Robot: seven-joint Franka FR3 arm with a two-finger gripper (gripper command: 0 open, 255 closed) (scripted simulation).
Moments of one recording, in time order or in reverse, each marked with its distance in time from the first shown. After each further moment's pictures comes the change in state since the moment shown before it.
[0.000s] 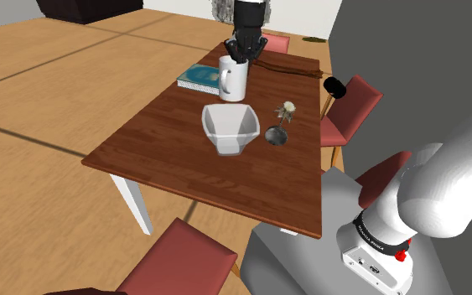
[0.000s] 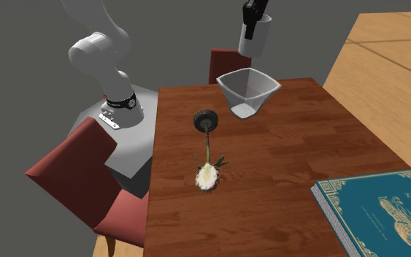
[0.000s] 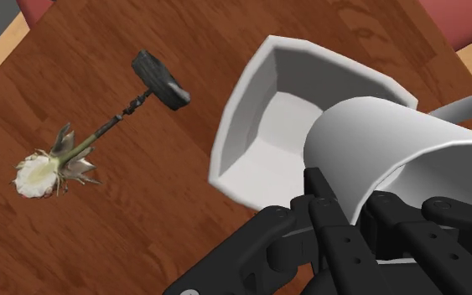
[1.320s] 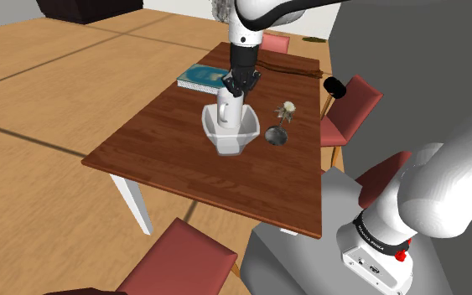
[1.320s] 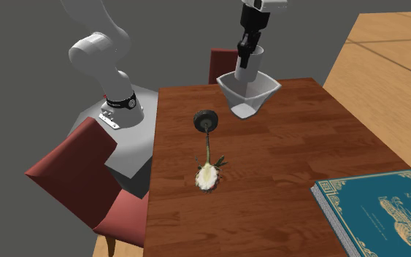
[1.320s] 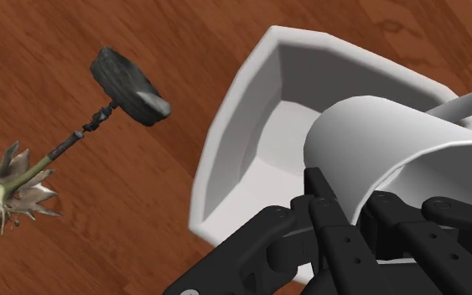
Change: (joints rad) arm 0.007 -0.002 0.009 -0.238 0.004 0.236 0.004
